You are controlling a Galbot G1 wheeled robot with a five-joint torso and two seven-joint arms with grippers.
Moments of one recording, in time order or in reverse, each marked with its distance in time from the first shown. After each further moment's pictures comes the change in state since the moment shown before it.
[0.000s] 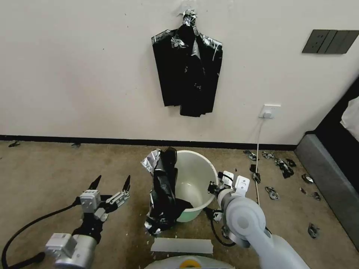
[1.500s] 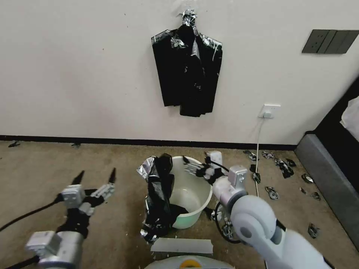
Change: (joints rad) left arm -0.008 -0.013 -0.126 -0.064 -0.039 0.053 -0.083; right arm 0.162 -0.142 -0.140 0.243 -0.117 -0.006 -0.453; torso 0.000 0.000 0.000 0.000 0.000
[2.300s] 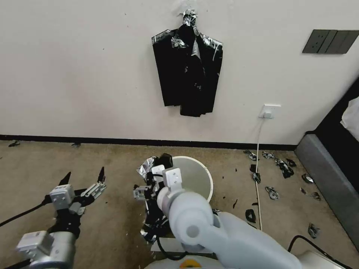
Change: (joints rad) left arm 0.001 -0.074 0.009 -0.002 0.052 0.001 0.001; right arm 0.315 0.265 -0.428 -0.273 0.150 -0.156 0.575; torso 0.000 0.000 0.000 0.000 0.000
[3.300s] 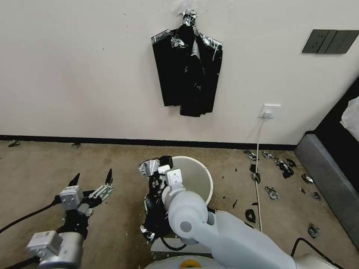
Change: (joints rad) left arm 0.002 0.019 0.043 0.011 0.001 0.005 0.002; right arm -0.040 -0.017 0.026 -0.040 -0.085 0.008 -0.040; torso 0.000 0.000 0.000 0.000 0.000
